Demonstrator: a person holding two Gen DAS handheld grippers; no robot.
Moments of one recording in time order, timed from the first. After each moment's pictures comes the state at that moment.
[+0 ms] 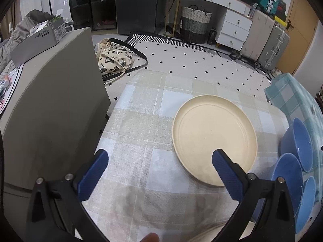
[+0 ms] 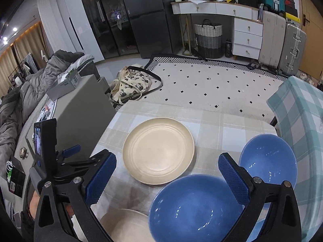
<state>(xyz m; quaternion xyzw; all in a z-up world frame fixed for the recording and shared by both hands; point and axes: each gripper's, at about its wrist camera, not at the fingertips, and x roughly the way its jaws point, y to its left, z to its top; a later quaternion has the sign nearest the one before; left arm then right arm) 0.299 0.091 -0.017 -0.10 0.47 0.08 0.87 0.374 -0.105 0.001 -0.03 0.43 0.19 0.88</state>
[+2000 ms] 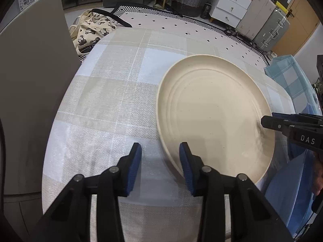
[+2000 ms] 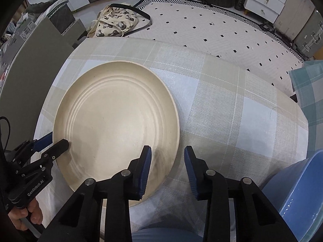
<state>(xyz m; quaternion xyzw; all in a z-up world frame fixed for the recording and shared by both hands) 0.336 0.079 -0.097 -0.13 0.54 0.03 0.83 0.504 -0.084 -0.170 -0.12 0.60 0.16 0.77</state>
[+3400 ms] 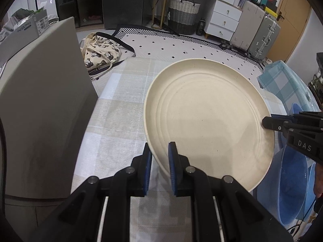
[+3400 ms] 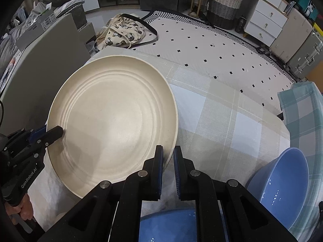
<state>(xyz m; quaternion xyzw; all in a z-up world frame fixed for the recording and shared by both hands) 0.297 0.092 -0.038 -0.09 0.48 0.04 0.87 0.444 -0.048 -0.111 -0.17 0.54 0.16 0.81</state>
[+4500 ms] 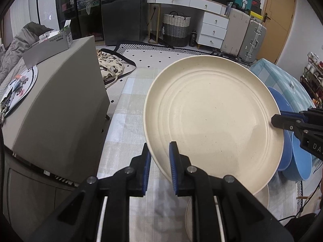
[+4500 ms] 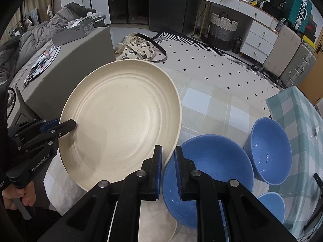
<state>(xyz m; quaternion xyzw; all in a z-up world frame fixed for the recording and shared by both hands) 0.174 0.090 0.012 -0.06 0.44 0.02 0.90 0.276 -0.048 -0.041 -0.16 0.47 0.18 0.85</state>
